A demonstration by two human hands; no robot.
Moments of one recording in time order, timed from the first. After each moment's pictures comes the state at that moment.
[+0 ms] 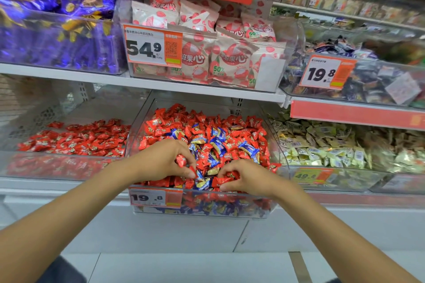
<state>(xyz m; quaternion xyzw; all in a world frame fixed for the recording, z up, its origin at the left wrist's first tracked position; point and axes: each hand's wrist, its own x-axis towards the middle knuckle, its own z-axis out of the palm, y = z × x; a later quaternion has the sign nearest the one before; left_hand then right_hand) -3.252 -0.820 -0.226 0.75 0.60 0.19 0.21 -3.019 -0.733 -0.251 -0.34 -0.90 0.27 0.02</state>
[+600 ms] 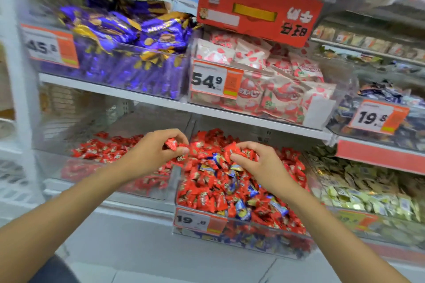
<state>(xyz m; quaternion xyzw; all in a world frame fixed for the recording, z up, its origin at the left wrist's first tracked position) -3.354 -0.863 -0.204 0.65 0.63 0.41 0.11 -3.110 -0.755 -0.190 -0.33 -0.85 0.28 0.30</state>
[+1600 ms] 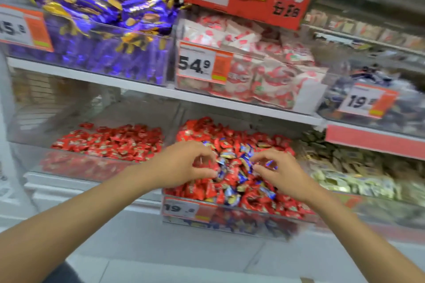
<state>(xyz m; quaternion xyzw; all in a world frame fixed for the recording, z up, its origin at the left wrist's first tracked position) -3.288 -0.840 -0.214 0.76 0.59 0.25 0.10 -3.043 -0.729 -0.217 -0.35 -0.90 0.17 0.21</state>
